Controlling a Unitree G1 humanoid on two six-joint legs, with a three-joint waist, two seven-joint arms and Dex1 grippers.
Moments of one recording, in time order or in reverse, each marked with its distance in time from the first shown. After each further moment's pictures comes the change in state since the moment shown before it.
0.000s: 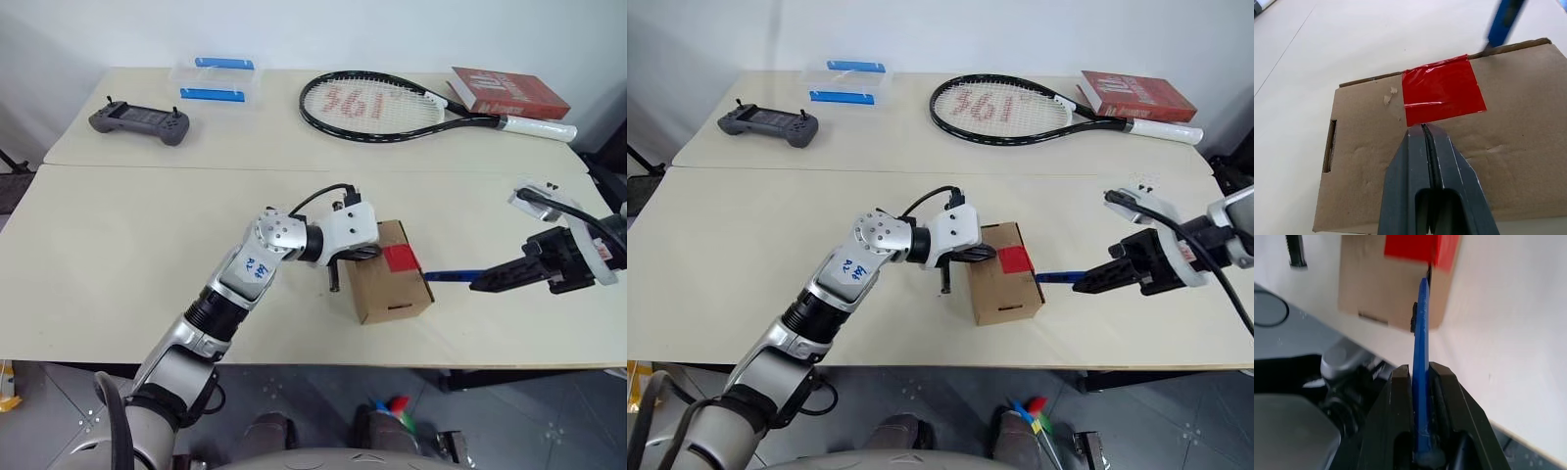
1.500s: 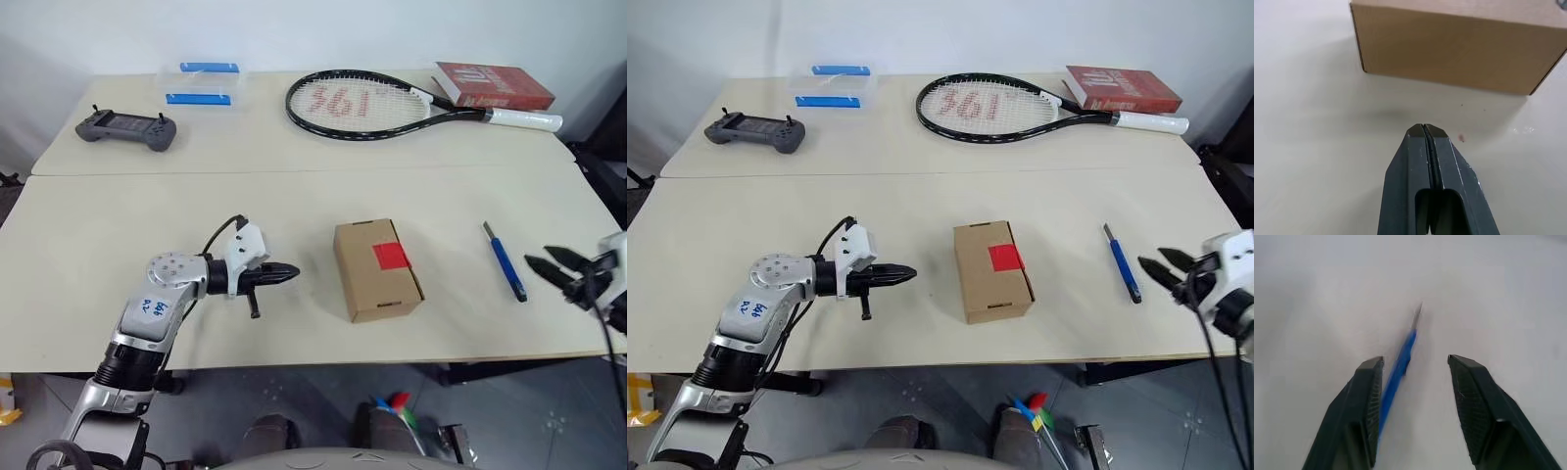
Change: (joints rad) left arm 0.393 0.289 0.308 -0.178 -0.260 0.016 -0.093; right arm 1.131 0.594 -1.100 0.111 -1.267 -1.378 0.586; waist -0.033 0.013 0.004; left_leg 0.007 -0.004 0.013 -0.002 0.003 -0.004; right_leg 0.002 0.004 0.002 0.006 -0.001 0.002
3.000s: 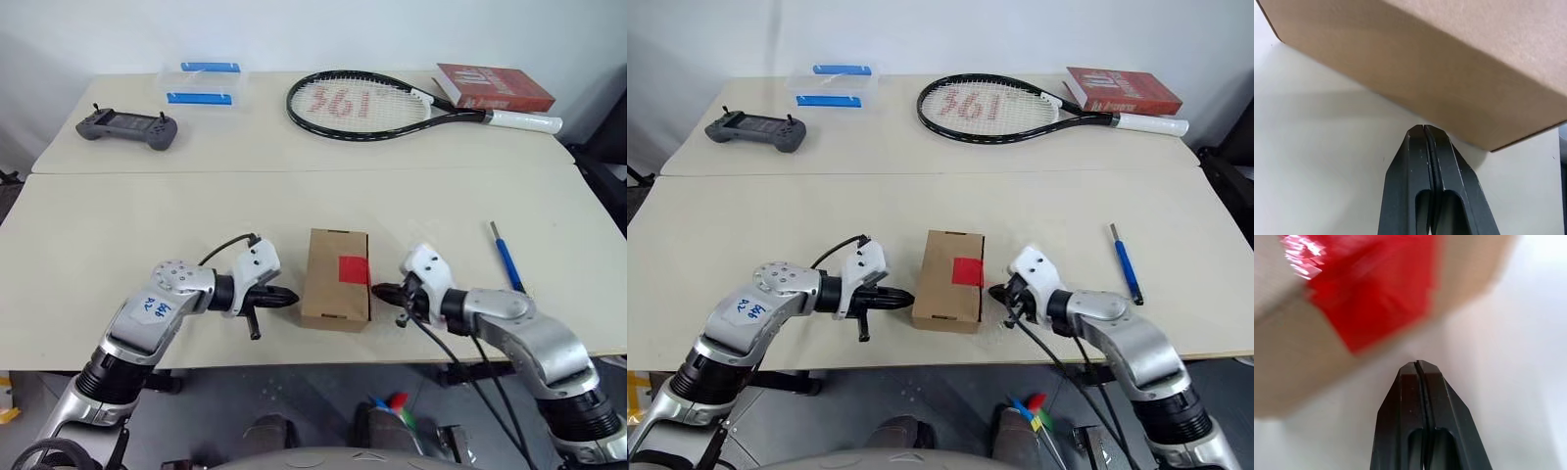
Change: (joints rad) left arm -0.010 0.143 -0.108 -0.230 -0.068 0.412 0.034; right arm -0.185 0.252 0.463 -0.568 -0.227 0.604 -0.154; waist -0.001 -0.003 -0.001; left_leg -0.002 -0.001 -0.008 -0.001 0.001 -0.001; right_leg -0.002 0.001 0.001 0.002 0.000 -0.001
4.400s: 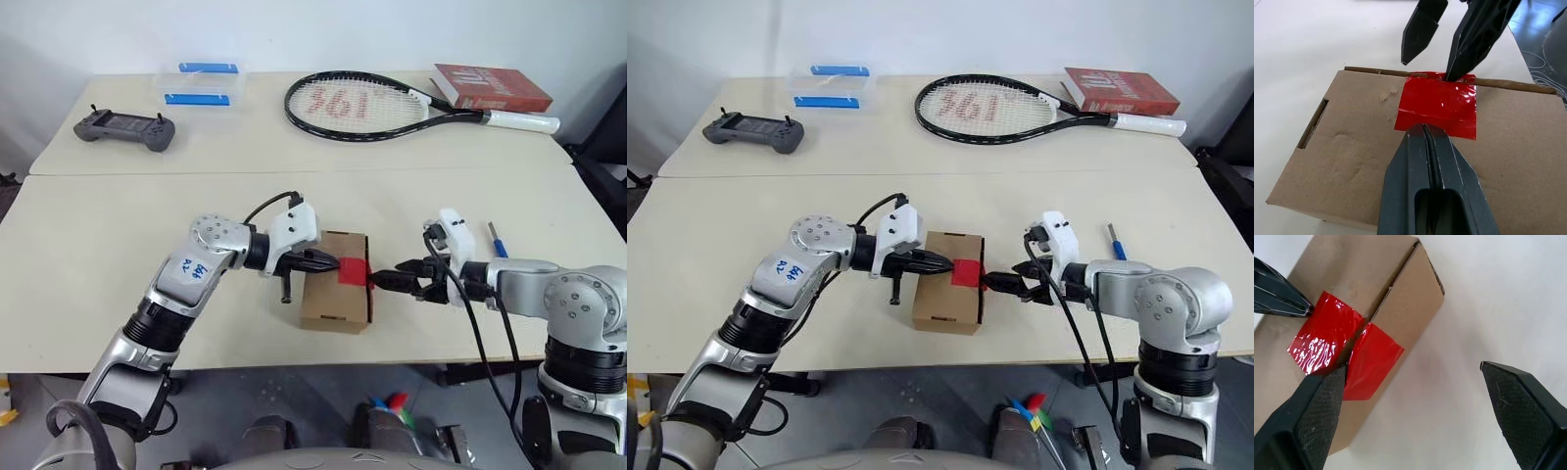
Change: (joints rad) left arm -0.276 -0.185 -0.099 0.249 0.089 -0.304 -0.087; right arm -0.329 0.191 -0.256 0.025 0.383 0.783 -0.364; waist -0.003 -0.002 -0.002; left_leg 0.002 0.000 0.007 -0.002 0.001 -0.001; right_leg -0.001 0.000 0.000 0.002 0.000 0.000
